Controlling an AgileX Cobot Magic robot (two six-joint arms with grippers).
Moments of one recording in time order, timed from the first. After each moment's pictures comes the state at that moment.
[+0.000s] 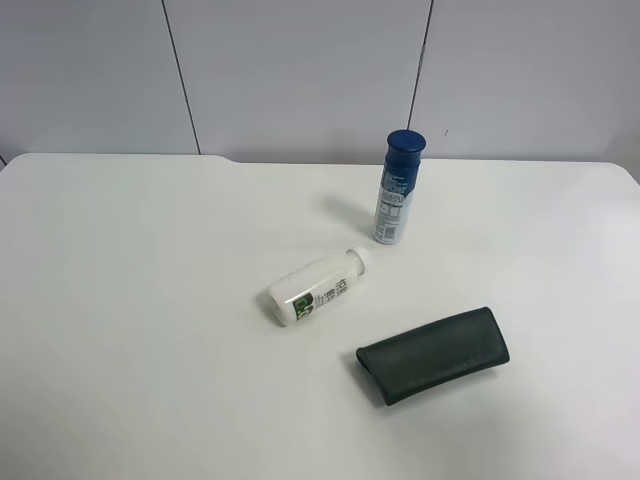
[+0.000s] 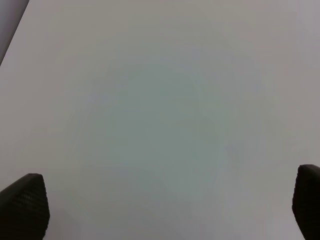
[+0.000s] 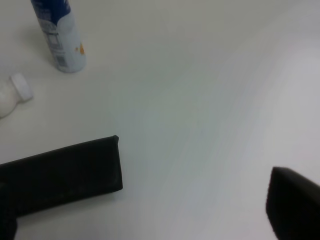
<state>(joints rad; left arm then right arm) -0.02 -0.01 -0.51 0.05 1.06 -0.07 0.04 0.00 -0.51 0.09 1.06 -0.09</state>
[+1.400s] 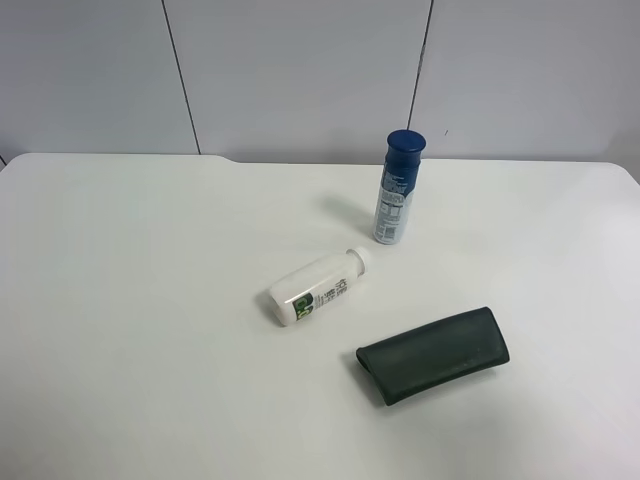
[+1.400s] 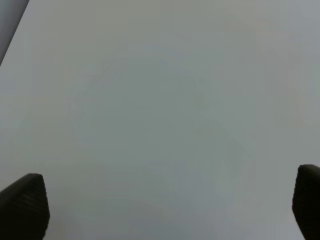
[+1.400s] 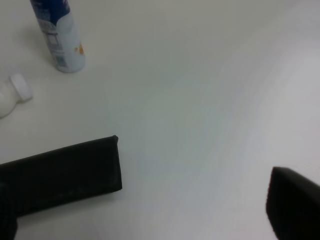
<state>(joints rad) -0.02 -0.01 -0.51 0.05 1.06 -0.06 0.04 0.00 -0.51 0.09 1.06 -0.09</state>
